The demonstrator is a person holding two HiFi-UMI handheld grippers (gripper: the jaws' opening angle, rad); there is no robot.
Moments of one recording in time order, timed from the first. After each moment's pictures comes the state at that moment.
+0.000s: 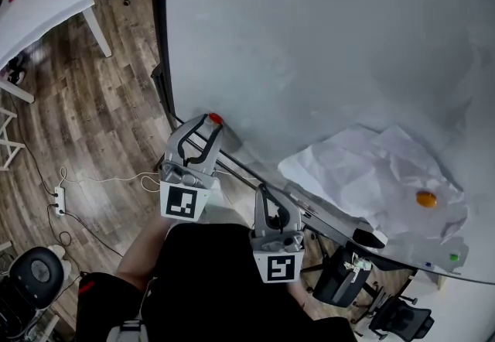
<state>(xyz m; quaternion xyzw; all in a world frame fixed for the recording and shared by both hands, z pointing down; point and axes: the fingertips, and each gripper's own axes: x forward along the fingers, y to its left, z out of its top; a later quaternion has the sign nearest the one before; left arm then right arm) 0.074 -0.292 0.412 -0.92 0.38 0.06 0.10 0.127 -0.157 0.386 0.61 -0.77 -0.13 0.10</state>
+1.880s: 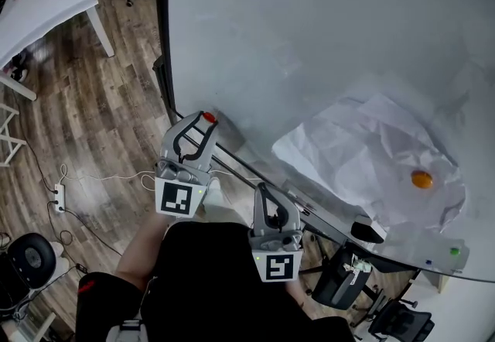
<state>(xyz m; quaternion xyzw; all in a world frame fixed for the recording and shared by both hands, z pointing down) 0.063 -0.278 0.407 -0.92 0.39 0.05 0.10 0.126 -0.136 0.380 0.61 -0.78 -0.14 0.09</state>
